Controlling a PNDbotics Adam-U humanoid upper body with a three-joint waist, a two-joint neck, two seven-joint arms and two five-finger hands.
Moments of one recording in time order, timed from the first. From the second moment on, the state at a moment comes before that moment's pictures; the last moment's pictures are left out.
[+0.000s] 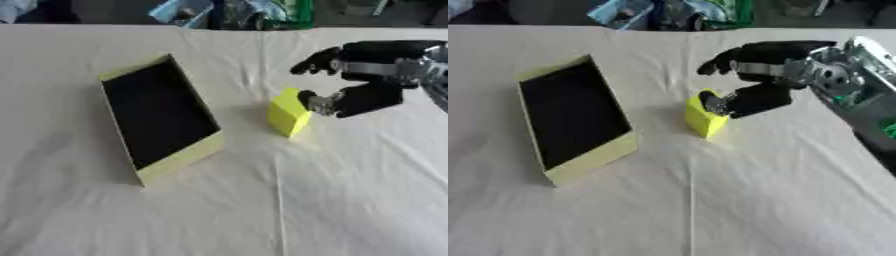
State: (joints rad) left arm -0.28 0.31 0.07 -1.98 0.01 -0.21 0.19; right arm -0.74 -0.86 0.42 -1.84 0.51 0.23 0.79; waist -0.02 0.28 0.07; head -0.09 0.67
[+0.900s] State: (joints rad) left arm -0.29 0.31 0.06 -1.98 0.01 -0.20 0.18; right arm -0.75 -0.78 0.44 -1.73 0.52 0.25 0.79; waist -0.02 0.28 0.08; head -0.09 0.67
